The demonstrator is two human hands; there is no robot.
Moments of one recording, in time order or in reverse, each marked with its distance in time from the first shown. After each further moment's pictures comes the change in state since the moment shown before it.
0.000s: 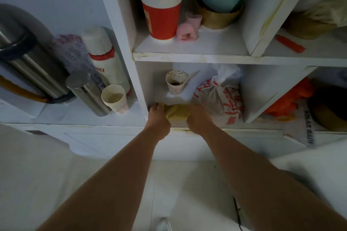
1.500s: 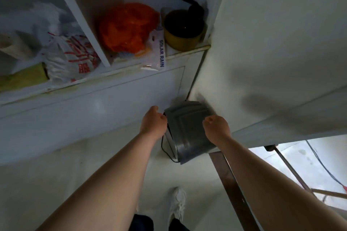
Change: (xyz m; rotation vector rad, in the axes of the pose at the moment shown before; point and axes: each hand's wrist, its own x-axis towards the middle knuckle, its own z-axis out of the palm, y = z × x) left_hand -0.228 0.216 0.316 -0.125 -0.249 0.059; right_hand -0.342 0.386 -0.091 0.294 0.161 0.728
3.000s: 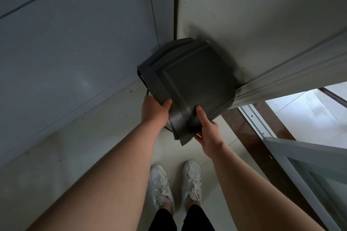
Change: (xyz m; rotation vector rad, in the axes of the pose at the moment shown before) left_hand 0.133 -0.158 0.215 -0.036 -0.066 -0.122; right_hand 0.104 0.194 0.267 1.279 -0.100 0.701
